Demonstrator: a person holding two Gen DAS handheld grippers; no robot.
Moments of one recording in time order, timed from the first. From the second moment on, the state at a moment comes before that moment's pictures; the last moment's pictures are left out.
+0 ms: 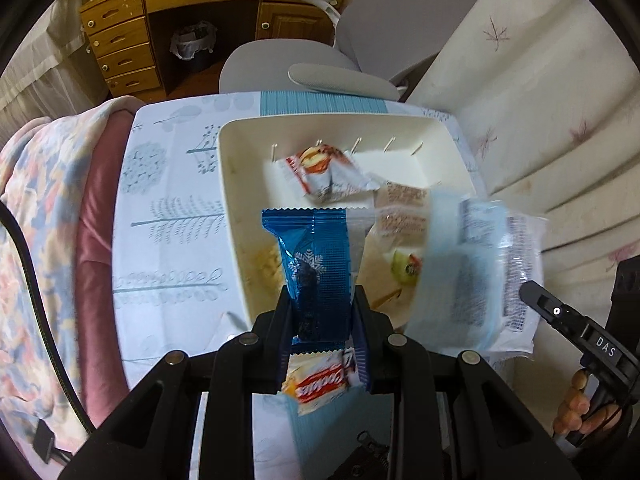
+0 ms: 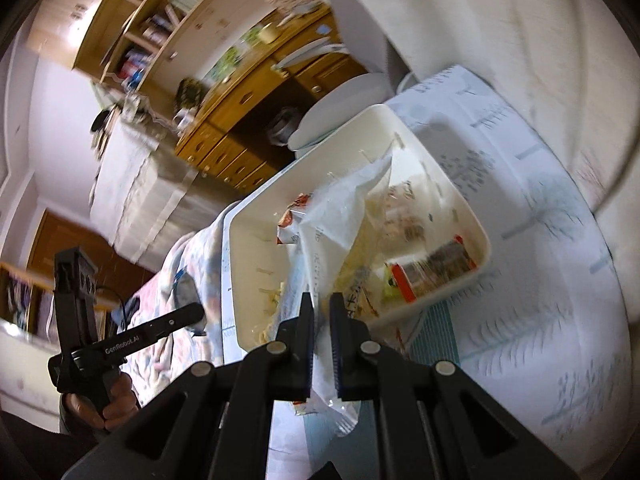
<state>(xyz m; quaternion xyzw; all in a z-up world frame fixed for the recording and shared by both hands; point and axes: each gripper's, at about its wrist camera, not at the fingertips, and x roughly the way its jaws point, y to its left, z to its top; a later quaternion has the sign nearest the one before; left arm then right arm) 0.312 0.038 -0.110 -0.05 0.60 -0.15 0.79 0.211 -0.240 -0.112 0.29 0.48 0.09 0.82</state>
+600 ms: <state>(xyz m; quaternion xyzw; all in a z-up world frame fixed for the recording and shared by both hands) 0.310 0.026 -0.122 -0.06 0.59 -0.11 0.80 0.253 -0.231 -0.121 0.25 0.47 0.15 0.83</state>
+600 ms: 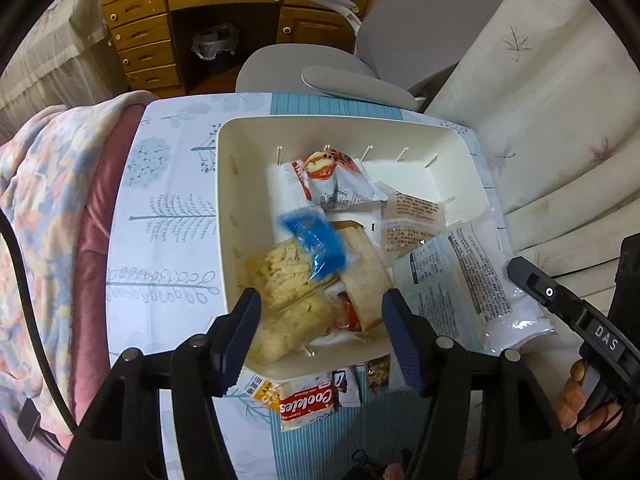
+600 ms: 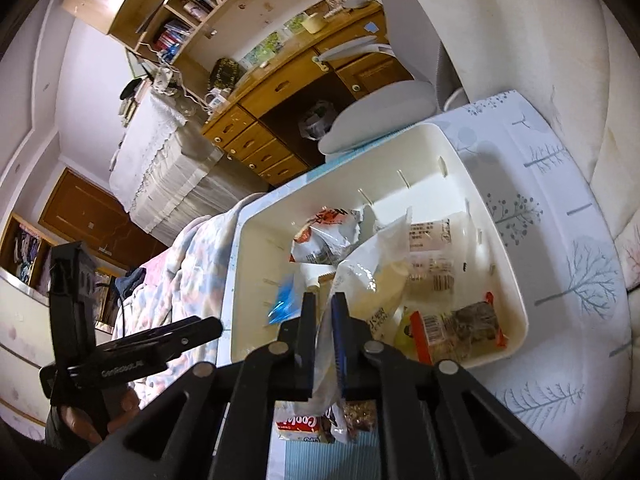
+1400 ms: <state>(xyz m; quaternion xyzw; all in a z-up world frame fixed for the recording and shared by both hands) 0.203 0.082 -0.107 -0.05 0.58 -0.13 0.80 0.136 -0.204 -0.092 0.24 0.44 0.04 0.86</state>
